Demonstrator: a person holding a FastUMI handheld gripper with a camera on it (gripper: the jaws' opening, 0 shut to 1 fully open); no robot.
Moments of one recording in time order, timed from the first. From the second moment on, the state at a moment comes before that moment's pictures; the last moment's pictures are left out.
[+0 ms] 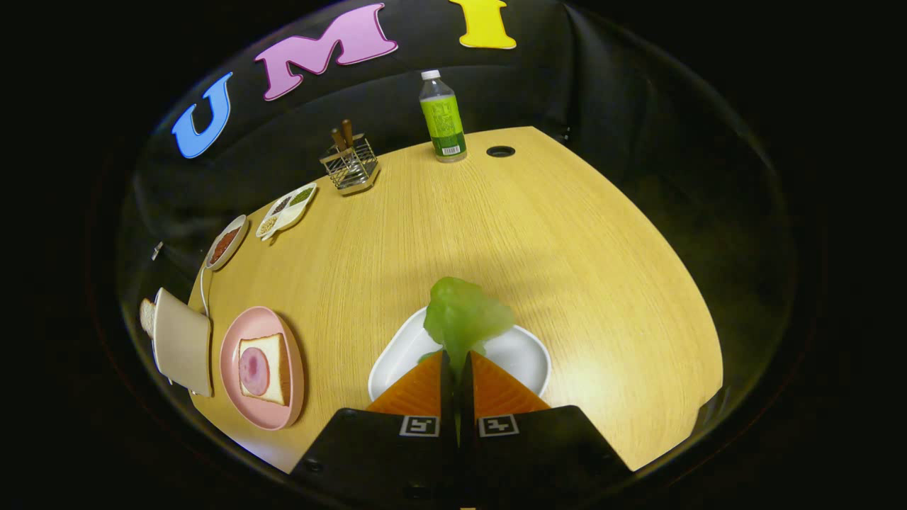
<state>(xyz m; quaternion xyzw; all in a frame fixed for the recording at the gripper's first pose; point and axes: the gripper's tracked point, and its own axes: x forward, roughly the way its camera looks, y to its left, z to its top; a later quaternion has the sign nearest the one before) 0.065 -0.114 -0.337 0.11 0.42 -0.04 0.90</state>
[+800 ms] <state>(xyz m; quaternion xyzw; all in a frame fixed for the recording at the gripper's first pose) 0.043 0.012 -0.246 0.08 0.37 0.02 0.92</state>
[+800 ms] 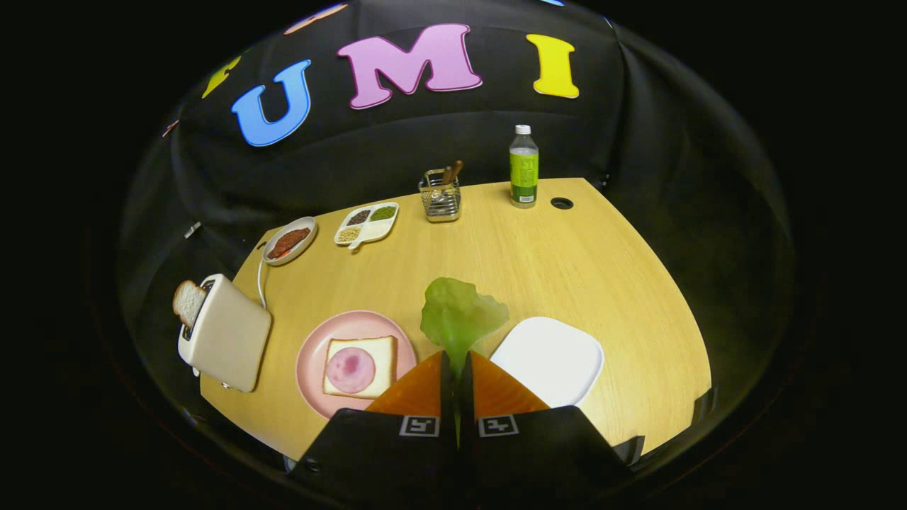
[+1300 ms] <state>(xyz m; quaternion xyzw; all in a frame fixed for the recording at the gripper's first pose) 0.043 0.118 -0.251 0.07 0.39 0.09 0.92</state>
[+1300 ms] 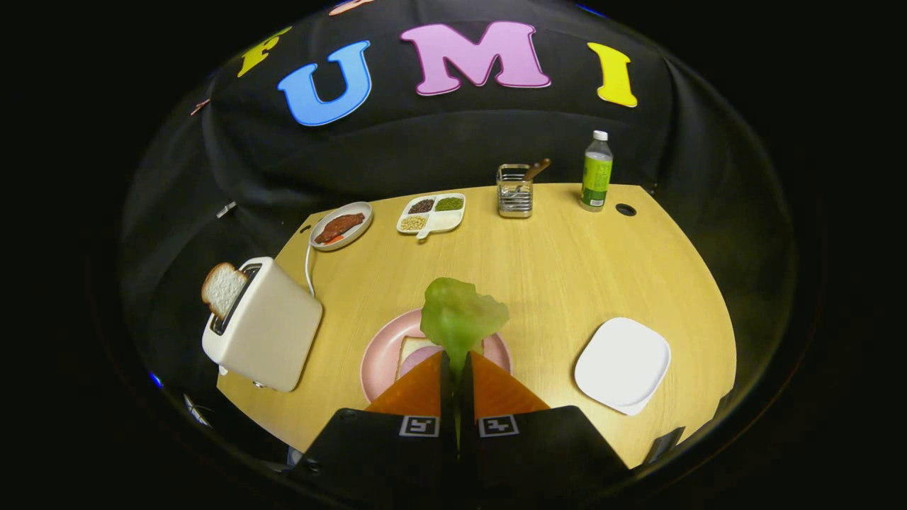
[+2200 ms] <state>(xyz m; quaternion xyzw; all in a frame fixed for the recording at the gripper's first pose) 0.053 0.156 -0.320 0.00 0.43 0.10 0.90</state>
